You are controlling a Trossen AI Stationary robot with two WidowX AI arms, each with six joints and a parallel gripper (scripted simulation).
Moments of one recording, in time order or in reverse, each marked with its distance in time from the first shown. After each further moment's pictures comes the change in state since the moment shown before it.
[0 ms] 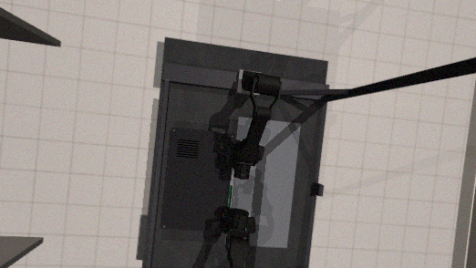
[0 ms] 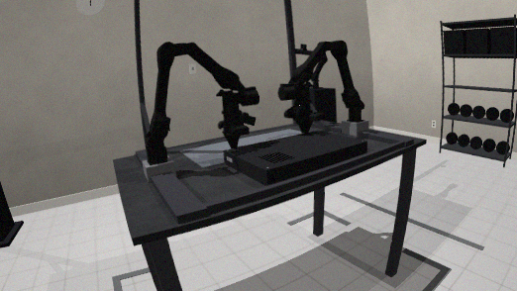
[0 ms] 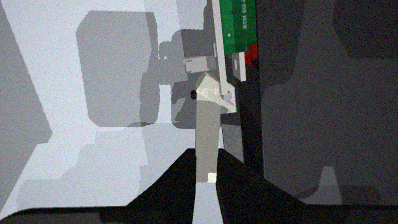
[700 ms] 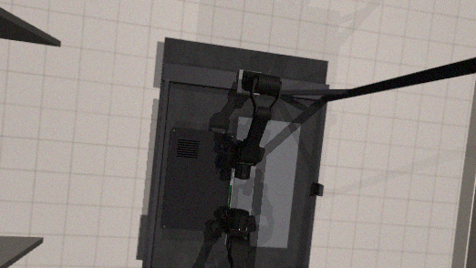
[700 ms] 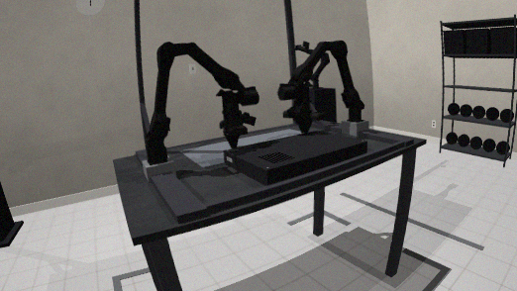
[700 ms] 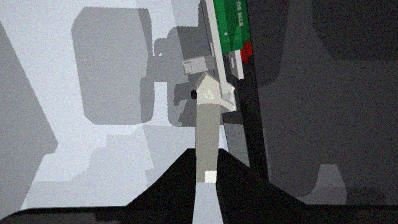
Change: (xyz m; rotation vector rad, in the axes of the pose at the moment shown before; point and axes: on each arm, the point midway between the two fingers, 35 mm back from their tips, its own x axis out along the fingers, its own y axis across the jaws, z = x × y) left arm 0.000 -0.002 0.000 -0.082 -0.001 0.000; right arm 0.000 0.002 0.000 0.073 -0.001 0.000
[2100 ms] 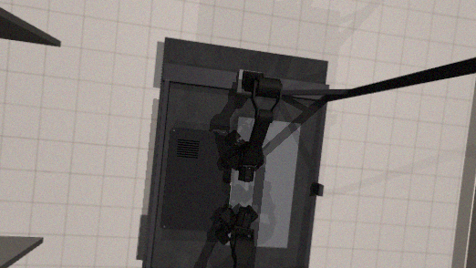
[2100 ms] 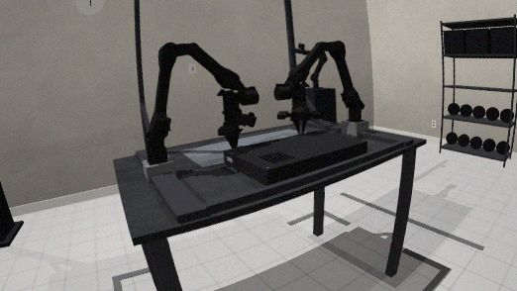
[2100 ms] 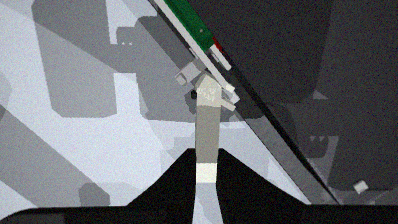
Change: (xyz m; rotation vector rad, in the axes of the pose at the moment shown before) left arm 0.000 -0.014 0.006 -0.527 -0.003 0.002; right arm 0.000 0.013 0.005 0.478 -0.001 0.000
